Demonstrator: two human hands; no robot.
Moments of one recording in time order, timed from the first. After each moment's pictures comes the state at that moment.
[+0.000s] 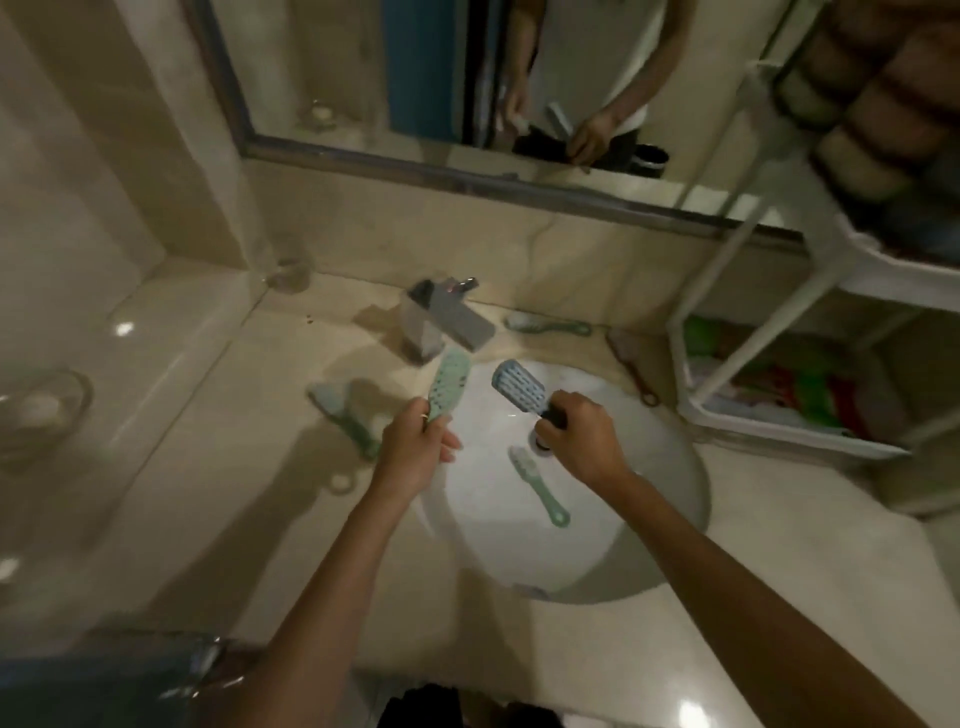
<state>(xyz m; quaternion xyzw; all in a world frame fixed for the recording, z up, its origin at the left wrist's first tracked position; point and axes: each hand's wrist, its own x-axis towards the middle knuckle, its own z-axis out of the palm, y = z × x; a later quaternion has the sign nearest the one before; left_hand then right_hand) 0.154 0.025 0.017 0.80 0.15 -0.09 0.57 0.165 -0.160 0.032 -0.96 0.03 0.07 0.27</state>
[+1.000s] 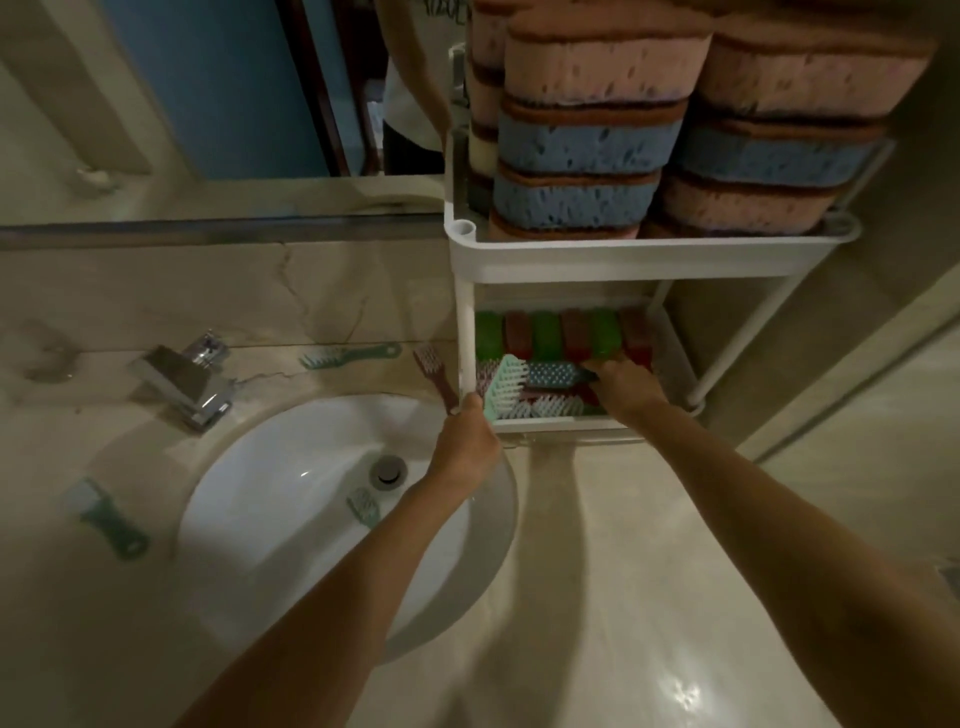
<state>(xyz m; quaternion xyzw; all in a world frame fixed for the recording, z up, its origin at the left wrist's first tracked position) 0.187 -0.312 0.026 0.88 0.02 -0.21 0.44 0.213 -0.516 0.011 -0.99 0.08 0.10 0.08</state>
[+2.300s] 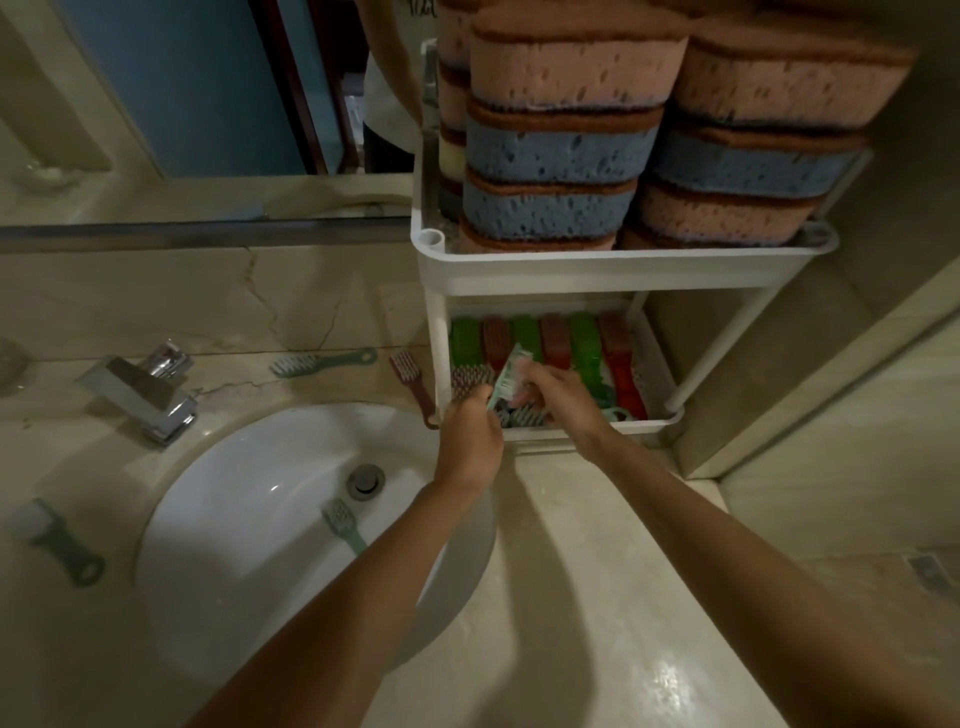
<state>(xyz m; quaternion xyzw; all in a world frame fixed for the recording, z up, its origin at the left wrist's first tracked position) 0.192 -0.343 0.033 0.90 -0.05 -0.09 0.41 0.201 -0.462 0.031 -0.78 0.20 0.05 0.60</state>
